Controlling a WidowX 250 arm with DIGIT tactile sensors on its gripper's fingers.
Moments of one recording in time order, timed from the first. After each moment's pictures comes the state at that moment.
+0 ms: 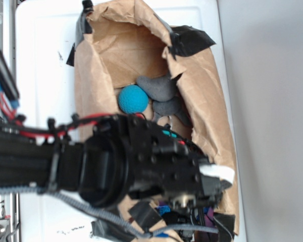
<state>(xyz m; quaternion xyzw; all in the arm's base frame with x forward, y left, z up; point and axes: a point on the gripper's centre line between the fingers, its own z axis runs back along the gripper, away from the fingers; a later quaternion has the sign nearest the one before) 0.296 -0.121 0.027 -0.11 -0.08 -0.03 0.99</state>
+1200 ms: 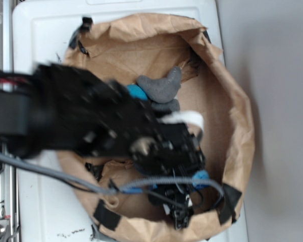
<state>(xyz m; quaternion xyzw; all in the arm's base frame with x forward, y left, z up) 0.289 -0.080 0.083 -0.21 -0.14 0.12 0.96</state>
